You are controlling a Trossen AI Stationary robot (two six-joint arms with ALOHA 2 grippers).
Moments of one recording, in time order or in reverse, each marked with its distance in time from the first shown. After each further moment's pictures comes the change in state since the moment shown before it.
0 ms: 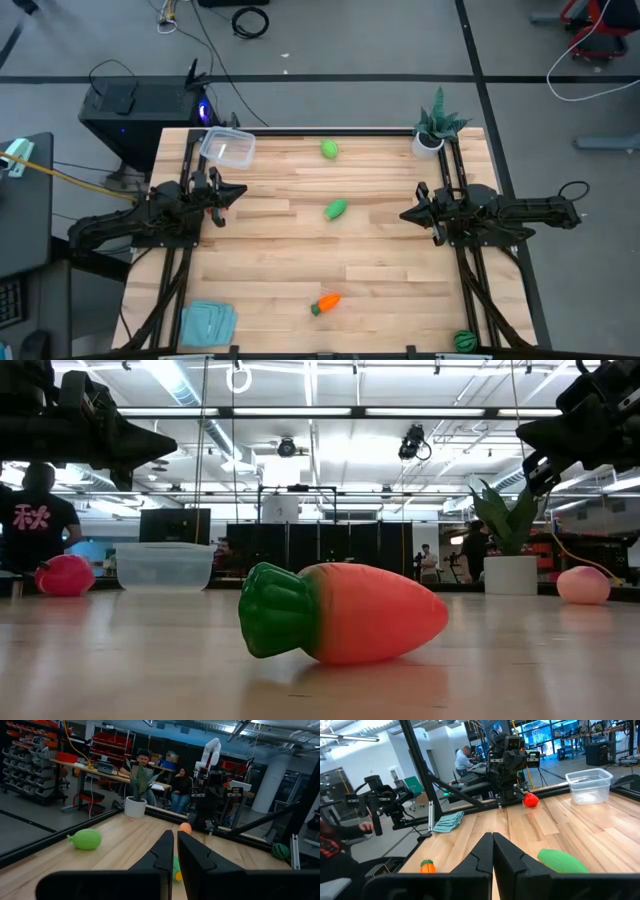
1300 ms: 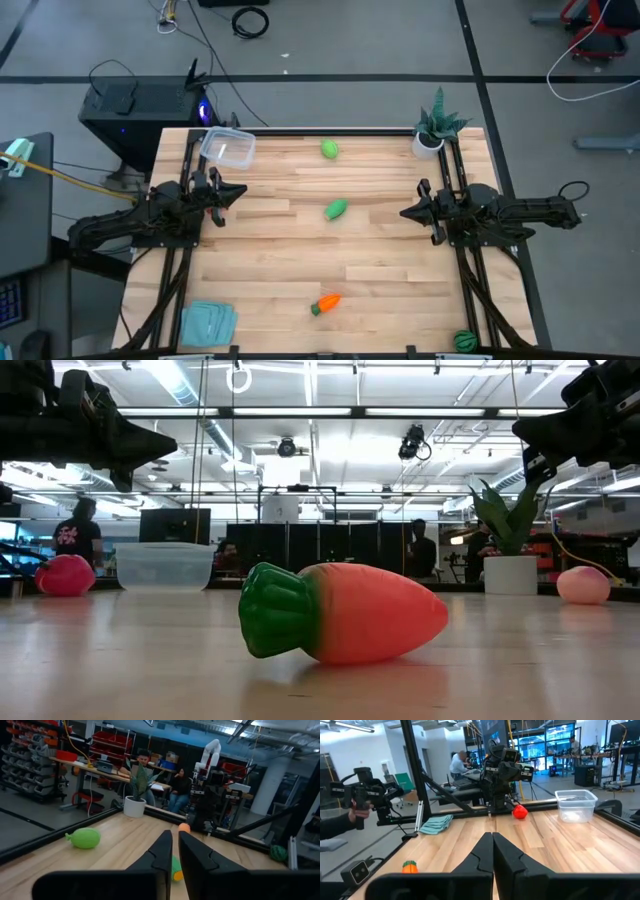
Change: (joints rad) left arm 0.000 0.000 0.000 0.001 0.000 -0.032; right arm 0.001 0.000 0.000 0.029 0.028 -0.138
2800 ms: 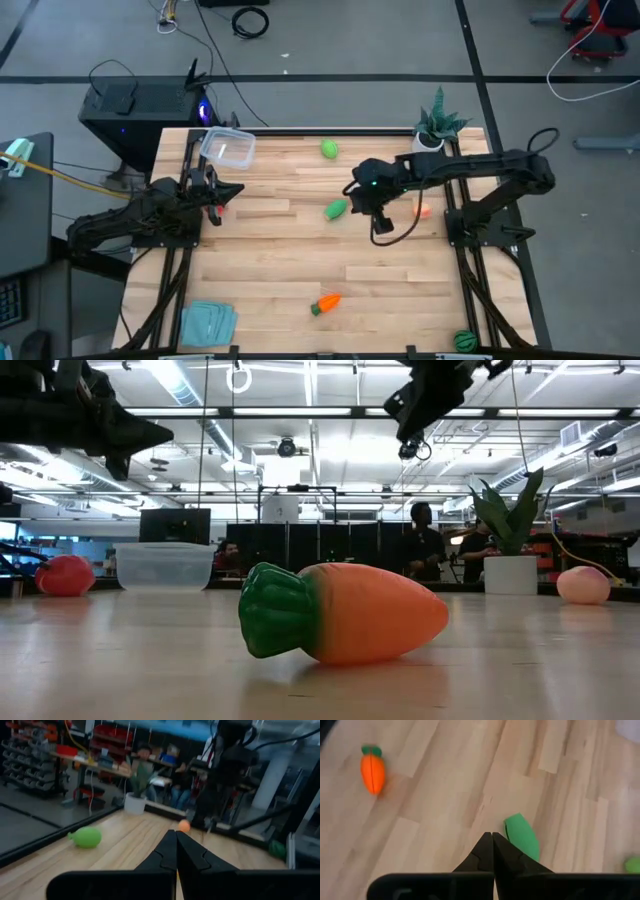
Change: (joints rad) left arm -0.001 0.021 0.118 -0.159 0.000 0.038; right arm -0.024 1.417 1.255 -0.870 -0.035 -0.452
